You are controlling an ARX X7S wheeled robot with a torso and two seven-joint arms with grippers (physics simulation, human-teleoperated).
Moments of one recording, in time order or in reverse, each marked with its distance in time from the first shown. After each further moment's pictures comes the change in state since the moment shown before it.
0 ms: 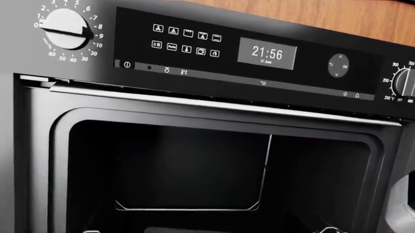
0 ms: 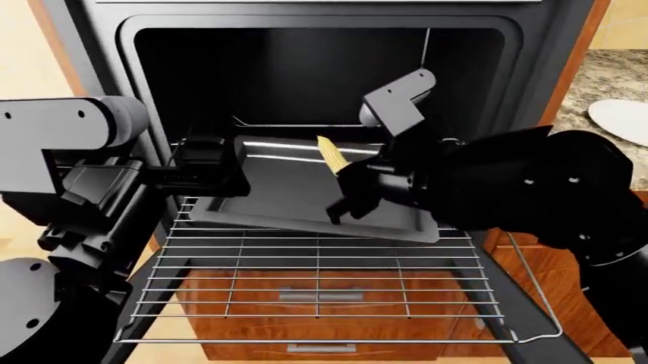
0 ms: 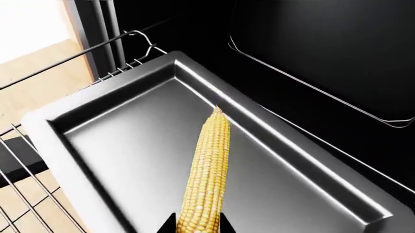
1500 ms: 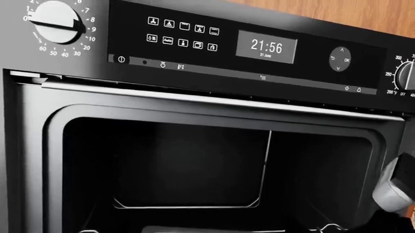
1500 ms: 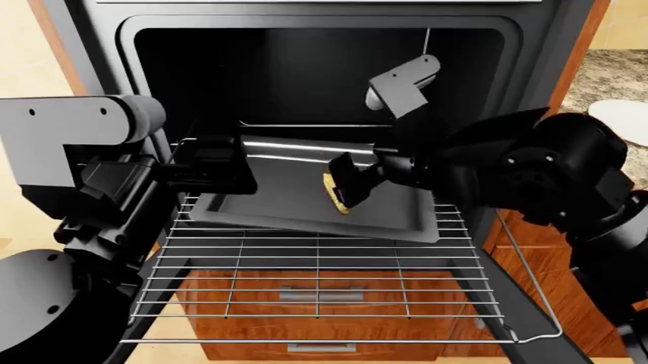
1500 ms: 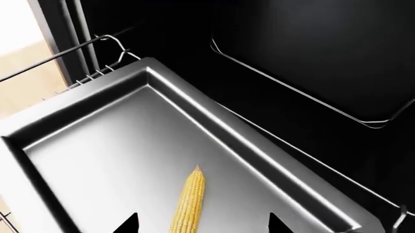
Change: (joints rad) left arm -0.015 0.012 0.044 -0.035 0.040 0.010 0.022; right arm 0.058 -0.042 -0.050 0.153 -0.106 -0.038 -0.102
